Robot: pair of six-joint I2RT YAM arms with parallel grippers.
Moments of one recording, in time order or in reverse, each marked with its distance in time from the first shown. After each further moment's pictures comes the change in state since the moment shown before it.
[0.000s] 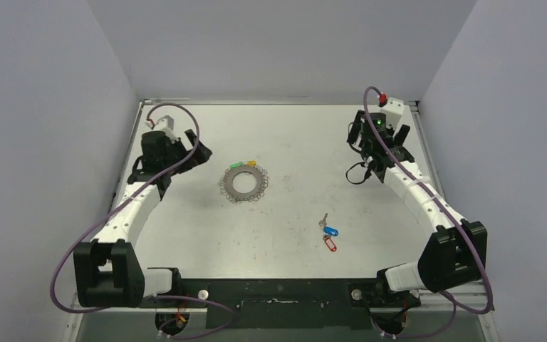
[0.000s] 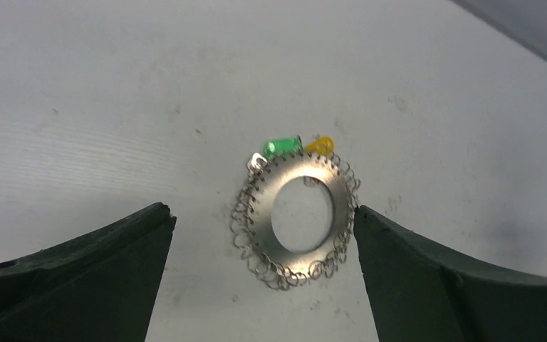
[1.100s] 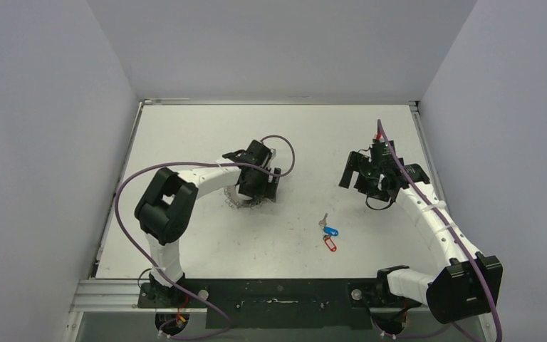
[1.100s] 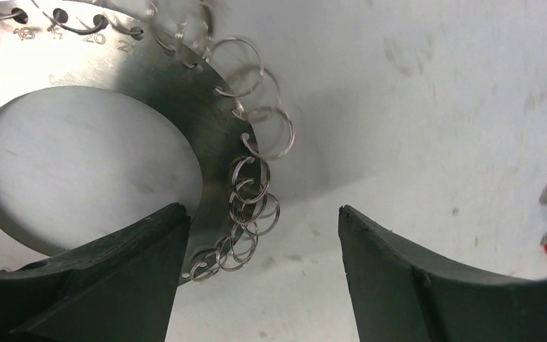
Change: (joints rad) left arm -0.627 0.694 0.428 -0.397 -0.095 0.083; right arm -0.044 -0.237 -0.127 -0.564 -0.563 0.190
